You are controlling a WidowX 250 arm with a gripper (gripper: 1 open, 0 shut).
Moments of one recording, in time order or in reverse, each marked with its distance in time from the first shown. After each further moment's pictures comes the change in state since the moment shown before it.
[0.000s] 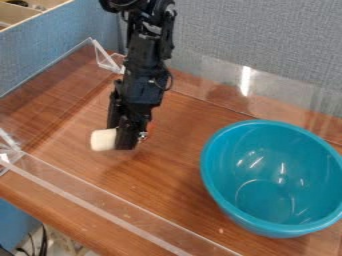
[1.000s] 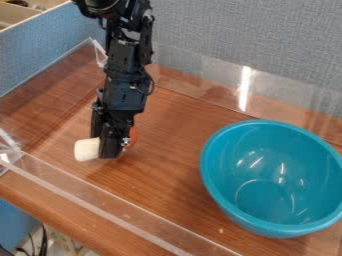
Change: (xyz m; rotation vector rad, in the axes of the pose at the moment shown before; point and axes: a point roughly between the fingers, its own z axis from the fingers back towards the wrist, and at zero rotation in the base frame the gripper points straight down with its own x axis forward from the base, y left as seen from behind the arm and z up) arm -0.019 0.000 -0.007 -0.059 -0.003 0.023
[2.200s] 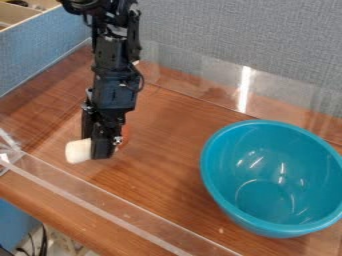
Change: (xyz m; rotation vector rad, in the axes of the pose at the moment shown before) arm -0.011 -0.004 -0.001 -0.036 -0.017 0.031
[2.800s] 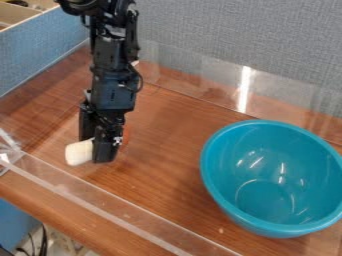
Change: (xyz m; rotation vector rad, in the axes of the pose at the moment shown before) arm -0.002 -0.001 0.006 0.001 -0.018 0.016
